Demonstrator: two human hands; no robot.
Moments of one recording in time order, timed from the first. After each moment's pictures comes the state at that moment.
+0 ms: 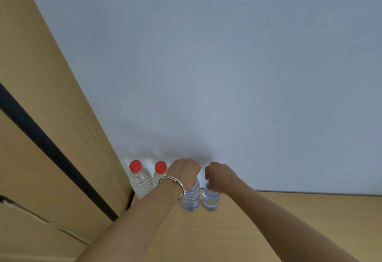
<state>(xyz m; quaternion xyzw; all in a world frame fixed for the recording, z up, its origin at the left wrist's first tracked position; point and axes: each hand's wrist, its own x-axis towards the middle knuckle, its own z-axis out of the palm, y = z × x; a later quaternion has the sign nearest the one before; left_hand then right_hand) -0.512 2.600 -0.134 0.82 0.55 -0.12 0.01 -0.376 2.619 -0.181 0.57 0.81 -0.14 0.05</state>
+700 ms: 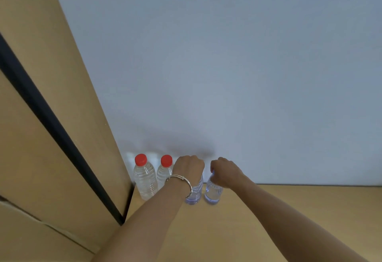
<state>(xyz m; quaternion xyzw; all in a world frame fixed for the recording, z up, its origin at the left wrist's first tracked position) -0.519 2.588 -0.141 0.83 0.54 -0.10 -0.04 -0.383 2.605 -0.176 0.64 0.75 -0.15 0.05</state>
